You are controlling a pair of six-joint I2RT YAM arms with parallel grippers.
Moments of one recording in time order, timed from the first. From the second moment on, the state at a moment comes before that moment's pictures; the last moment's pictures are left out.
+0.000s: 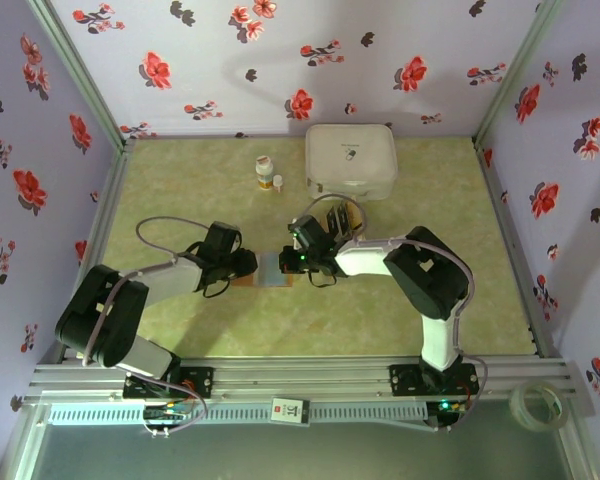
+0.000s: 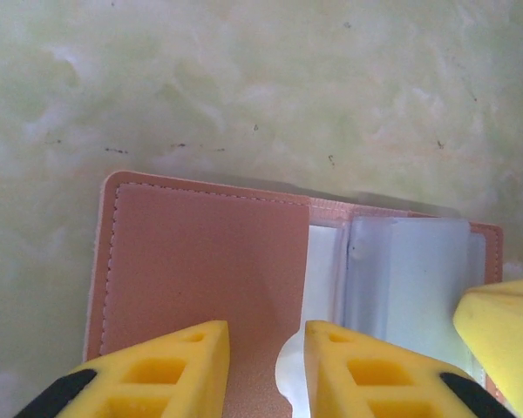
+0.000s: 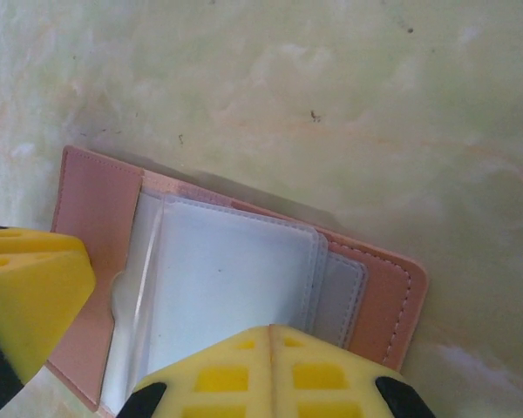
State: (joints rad) left arm -0.51 1.49 0.61 -0.06 0.08 -0.66; right arm 0.81 1.91 1.01 0.05 -0.23 0.73
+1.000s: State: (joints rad) left arm -0.53 1.34 0.61 -0.16 0.04 -0.62; right arm 0.80 1.89 1.16 -0.19 -0.23 0.67
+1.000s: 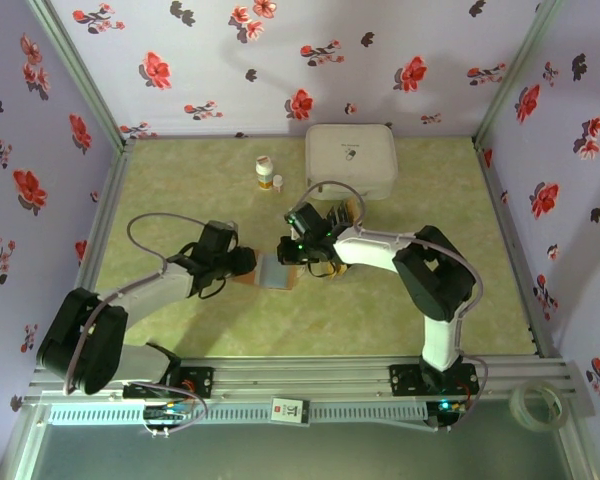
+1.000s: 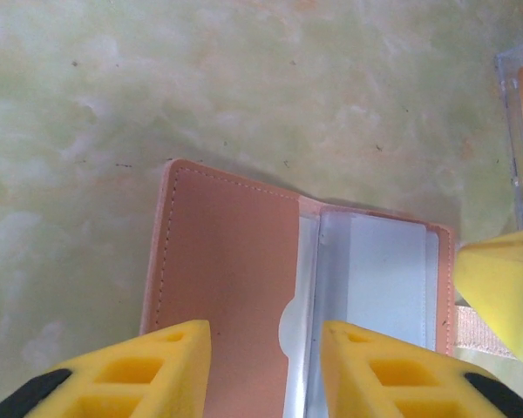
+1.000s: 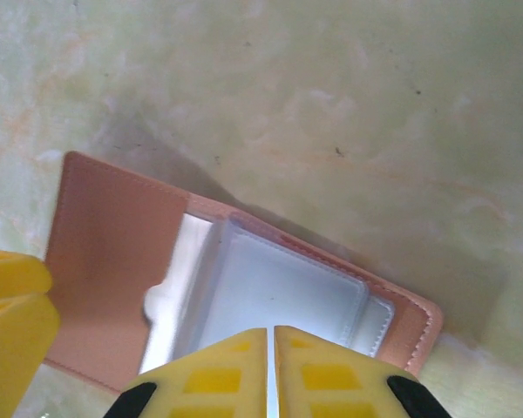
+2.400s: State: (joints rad) left arm -0.60 1.40 0.55 -0.04 0.03 -0.58; right arm 0.80 1.99 1.21 -0.19 -0.25 0.67
